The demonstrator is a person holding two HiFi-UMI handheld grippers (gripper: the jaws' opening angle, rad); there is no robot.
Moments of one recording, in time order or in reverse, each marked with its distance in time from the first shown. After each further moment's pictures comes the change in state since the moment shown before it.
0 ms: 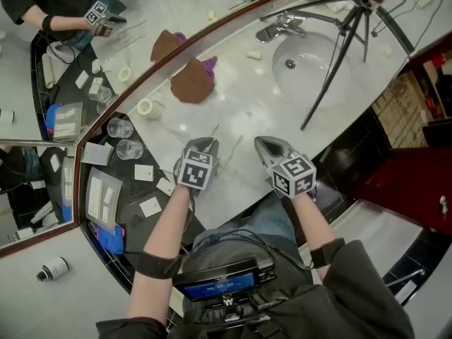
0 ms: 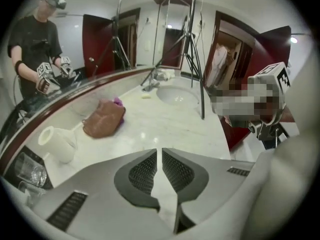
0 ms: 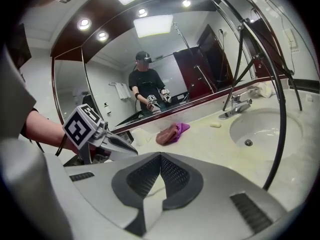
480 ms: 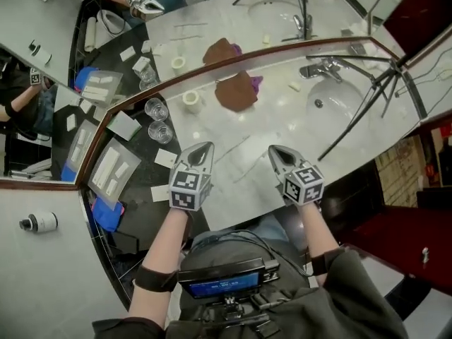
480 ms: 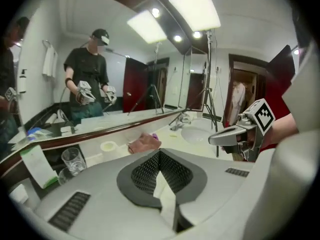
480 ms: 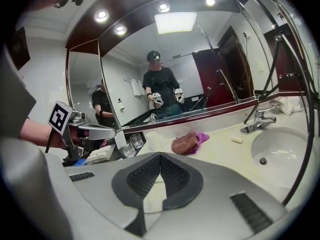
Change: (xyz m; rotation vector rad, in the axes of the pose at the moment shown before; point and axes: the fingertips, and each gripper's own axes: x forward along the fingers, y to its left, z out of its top) left arm -0.162 0.067 -0.004 -0.173 -0.460 0.280; right arm 0.025 0.063 0.042 -0.135 0.021 0.094
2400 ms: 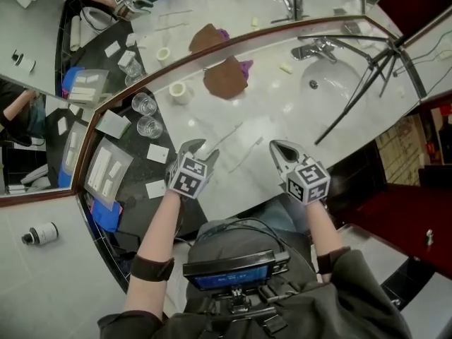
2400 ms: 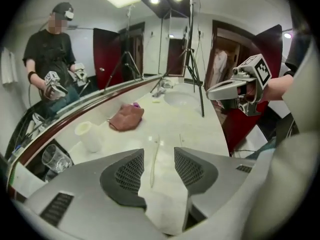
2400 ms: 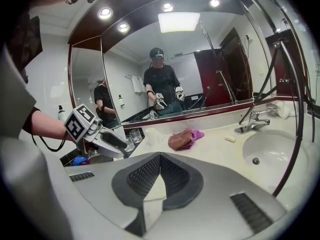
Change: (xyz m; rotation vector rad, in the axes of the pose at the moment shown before) left arm 0.037 -0.034 -0.076 0.202 0.373 -0.220; right arm -0.025 -0.005 -0.011 -0.048 0.029 -0.017
